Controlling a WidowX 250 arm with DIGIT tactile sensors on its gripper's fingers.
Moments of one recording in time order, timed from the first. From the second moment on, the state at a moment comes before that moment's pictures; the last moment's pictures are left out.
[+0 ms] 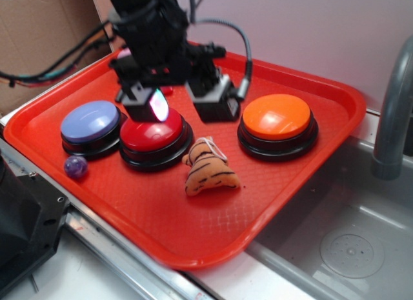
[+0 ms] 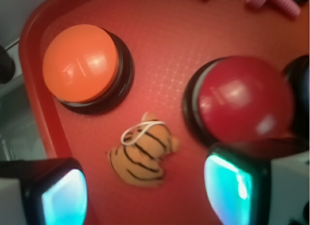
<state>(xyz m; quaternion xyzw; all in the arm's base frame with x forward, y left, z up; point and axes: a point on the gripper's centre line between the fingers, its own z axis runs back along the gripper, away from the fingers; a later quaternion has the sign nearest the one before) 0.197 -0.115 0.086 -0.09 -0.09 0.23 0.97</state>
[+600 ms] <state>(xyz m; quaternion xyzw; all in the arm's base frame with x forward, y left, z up) 0.200 -0.134 0.021 -0.07 -0.05 0.30 0.95</state>
